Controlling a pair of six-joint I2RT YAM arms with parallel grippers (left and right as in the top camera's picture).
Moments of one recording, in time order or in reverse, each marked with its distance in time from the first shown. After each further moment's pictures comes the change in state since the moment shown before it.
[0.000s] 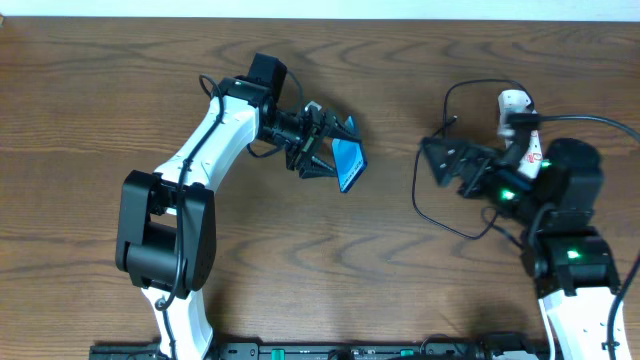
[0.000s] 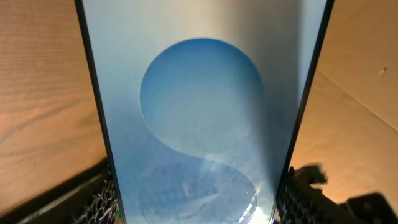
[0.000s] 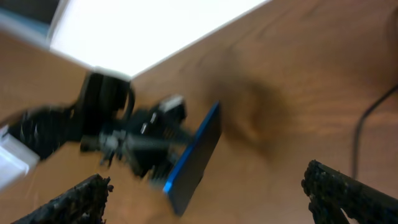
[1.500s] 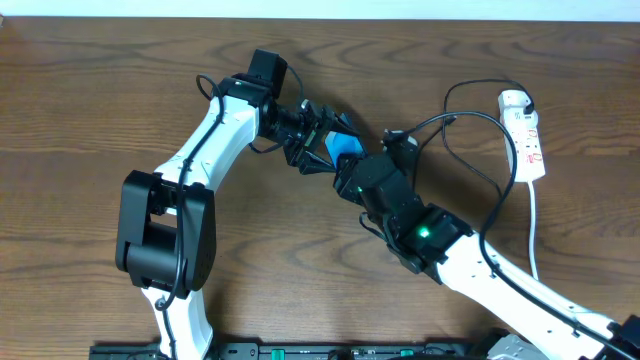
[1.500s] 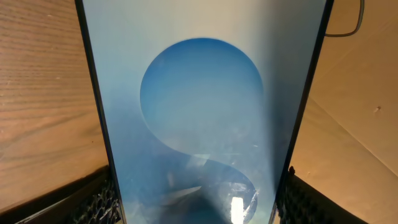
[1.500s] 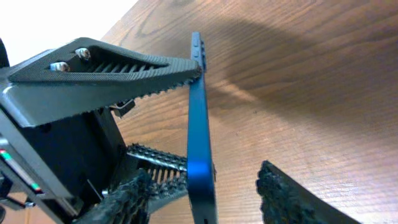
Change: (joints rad) left arm 0.000 0.000 0.000 0.067 -0.084 -0.156; right arm 0.698 0.405 0.001 0.222 0.858 0.486
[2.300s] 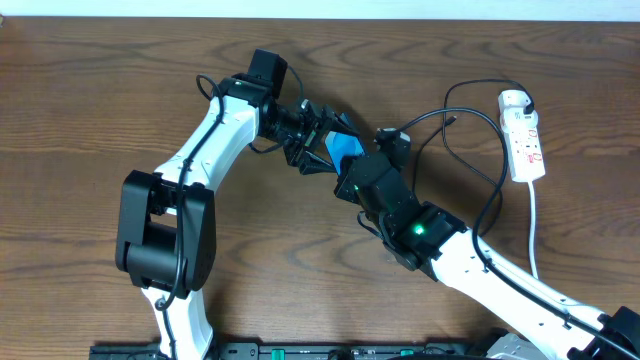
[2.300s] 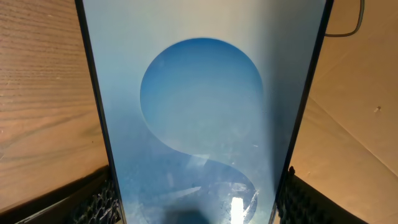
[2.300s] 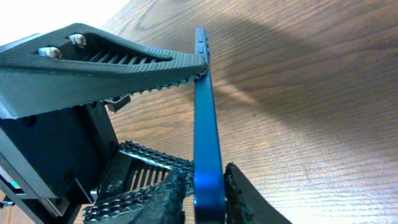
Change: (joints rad) left arm 0.000 0.000 0.000 0.000 0.000 0.000; right arm 0.000 0.027 0.000 0.019 -0.007 -0.068
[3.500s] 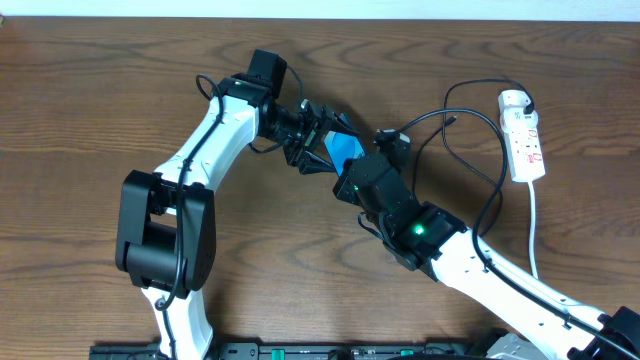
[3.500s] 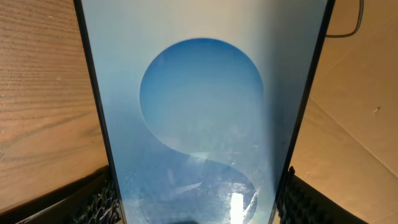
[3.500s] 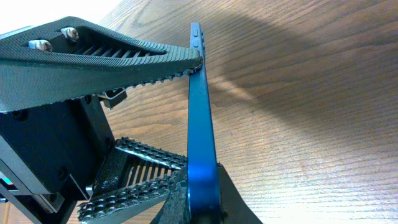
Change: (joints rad) left arm 0.000 0.000 0.000 0.000 0.000 0.000; right arm 0.000 0.000 0.000 -0.010 -0.006 0.000
